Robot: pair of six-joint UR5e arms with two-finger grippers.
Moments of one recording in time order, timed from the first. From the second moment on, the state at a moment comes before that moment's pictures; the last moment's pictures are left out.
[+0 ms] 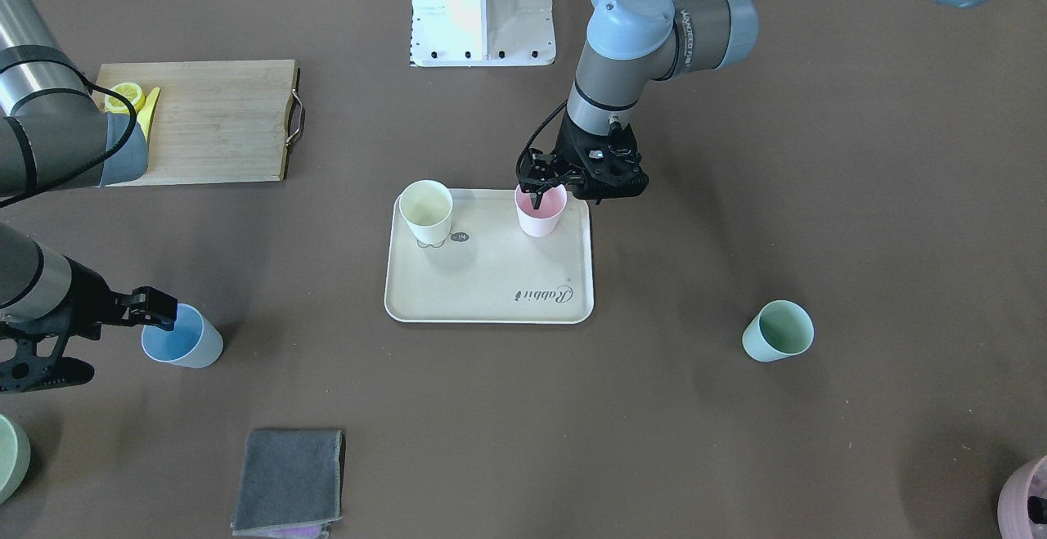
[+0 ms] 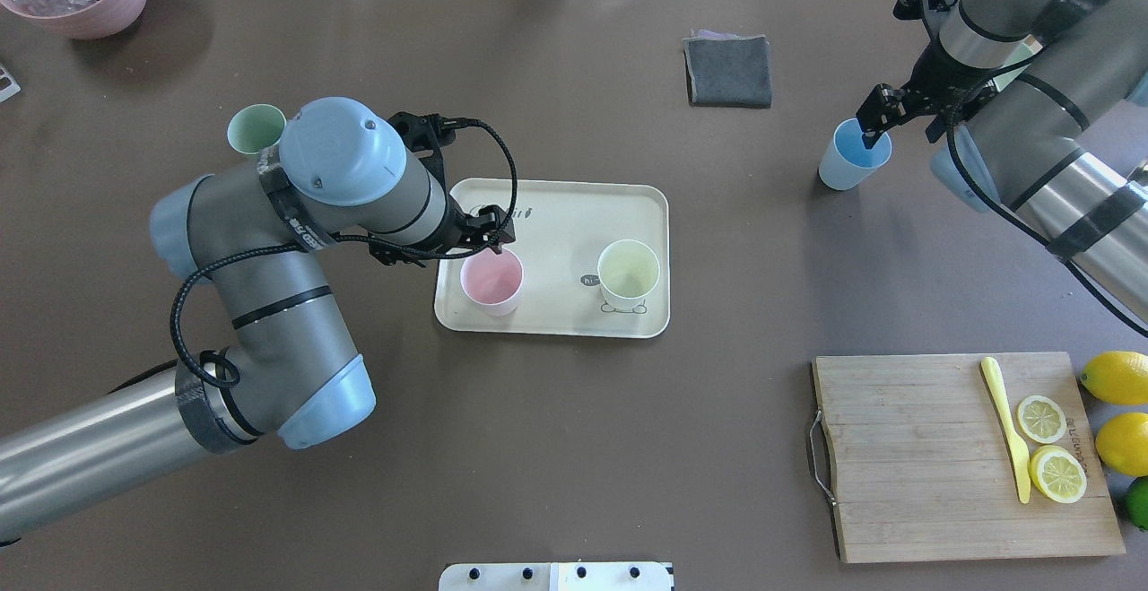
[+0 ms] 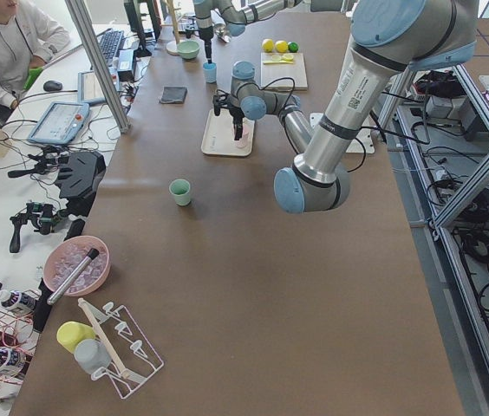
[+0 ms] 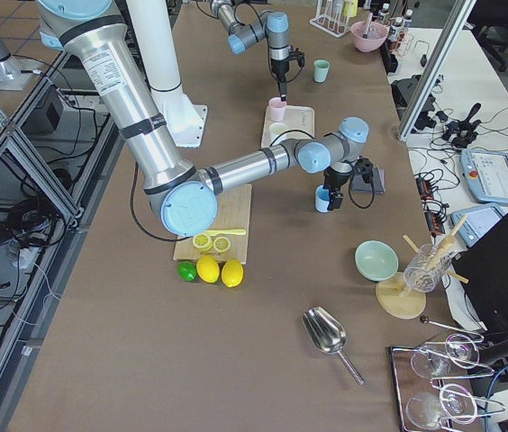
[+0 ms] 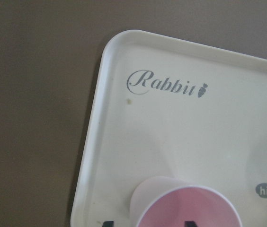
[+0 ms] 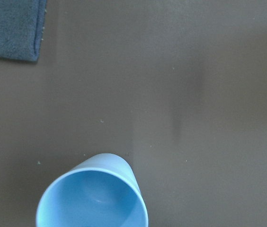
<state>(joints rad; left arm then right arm) -0.60 -2.20 -1.70 -1.70 -1.89 -1.32 1.06 -1.09 1.39 -1.49 2.24 0.54</state>
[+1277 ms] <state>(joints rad) -1.00 -1.94 -1.76 -1.60 -2.07 -0.66 0.92 -0.97 1.46 -1.45 2.28 0.87</state>
